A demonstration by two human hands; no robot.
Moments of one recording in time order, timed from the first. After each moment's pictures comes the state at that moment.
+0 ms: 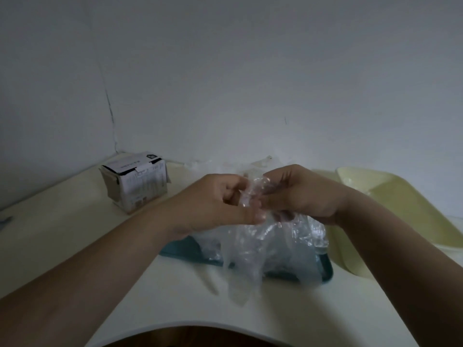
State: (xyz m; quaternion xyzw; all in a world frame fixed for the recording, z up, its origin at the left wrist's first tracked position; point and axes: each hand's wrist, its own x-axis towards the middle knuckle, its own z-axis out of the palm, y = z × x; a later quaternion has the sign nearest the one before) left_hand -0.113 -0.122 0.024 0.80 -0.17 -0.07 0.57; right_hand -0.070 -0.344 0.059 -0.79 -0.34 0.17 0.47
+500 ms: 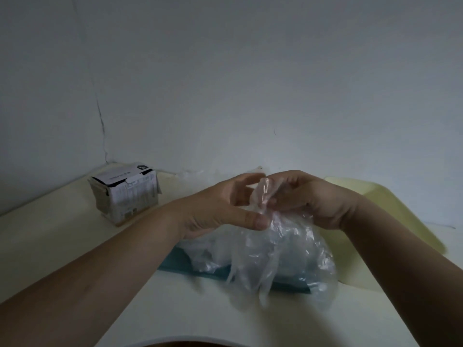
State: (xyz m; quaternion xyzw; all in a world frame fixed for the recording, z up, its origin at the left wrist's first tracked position) left_hand -0.087 -0.143 0.034 0.73 -0.27 -0.16 0.60; right_hand -0.064 -0.367 0.070 -0.69 -0.36 0.26 0.57
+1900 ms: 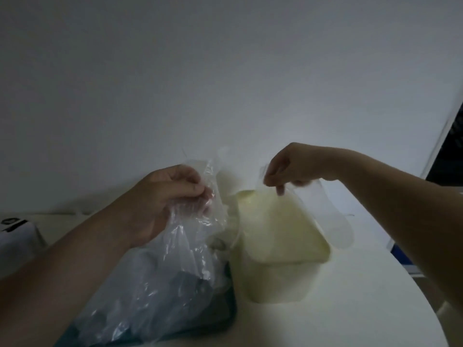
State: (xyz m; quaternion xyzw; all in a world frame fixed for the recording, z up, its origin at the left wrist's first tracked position) left_hand -0.046 -0.250 0.090 0.62 -0.20 -0.08 0.75; right_hand 0.003 -0.556 0.152 -0.96 -0.11 0.07 0.26
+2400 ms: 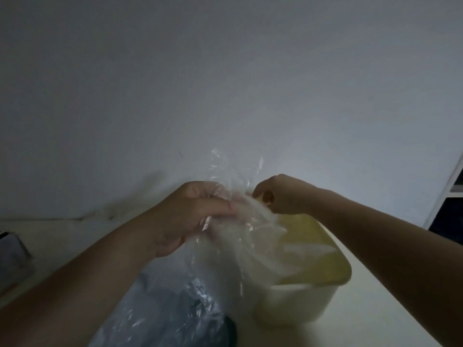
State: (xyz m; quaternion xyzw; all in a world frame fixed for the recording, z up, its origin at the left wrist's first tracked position) left_hand -0.005 -0.298 0.073 0.69 -0.18 -0.16 0.68; right_hand 0.068 -0.545 0.067 -0.98 -0.16 -0.02 0.08
